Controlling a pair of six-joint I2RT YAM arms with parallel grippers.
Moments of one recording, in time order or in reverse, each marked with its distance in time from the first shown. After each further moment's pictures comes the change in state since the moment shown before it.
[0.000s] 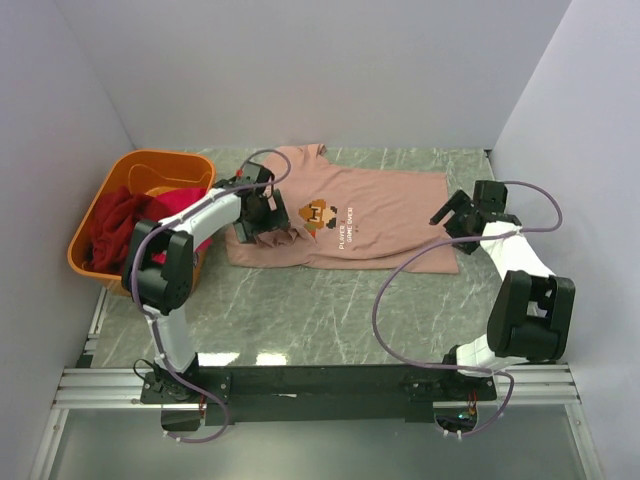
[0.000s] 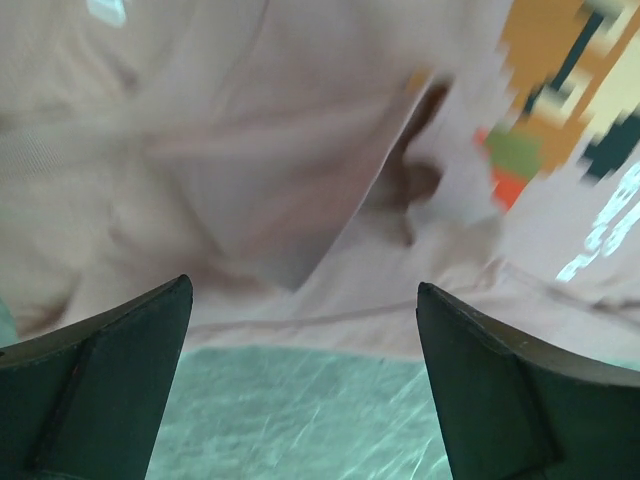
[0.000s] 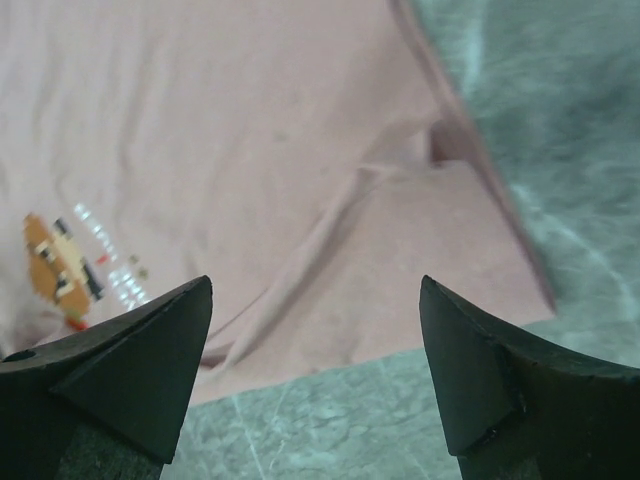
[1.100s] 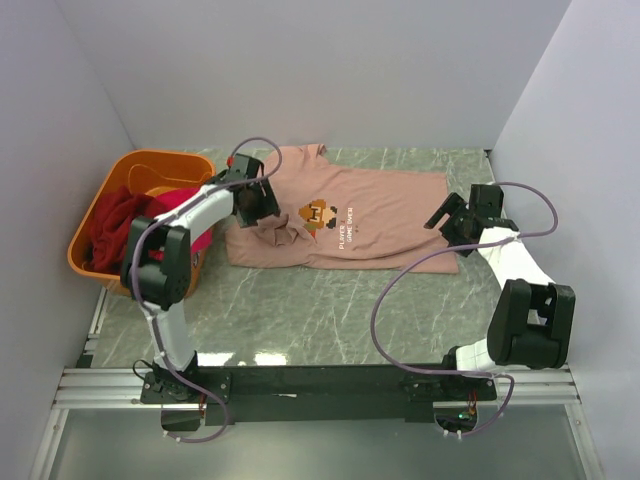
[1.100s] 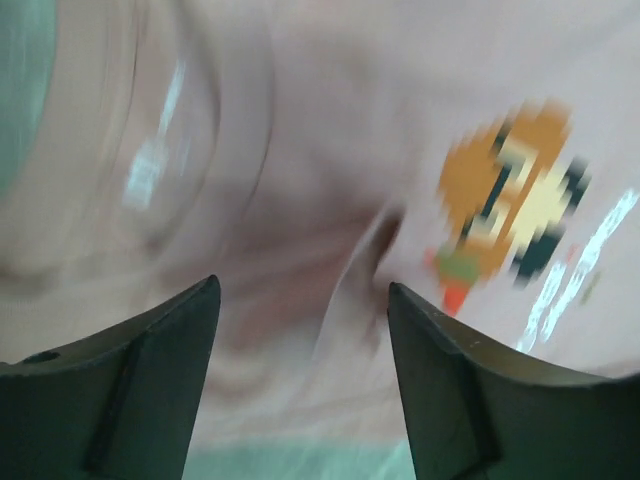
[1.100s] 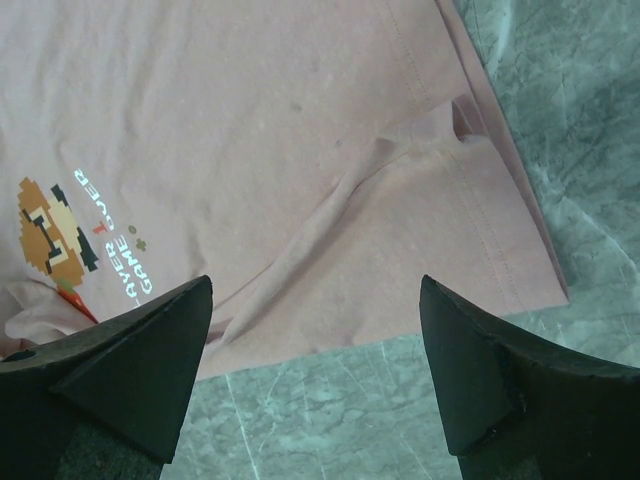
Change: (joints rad) left arm 0.069 0.068 0.068 0.165 0.002 0.031; right arm 0.027 -0.056 -0.052 0.024 -0.036 -0.032
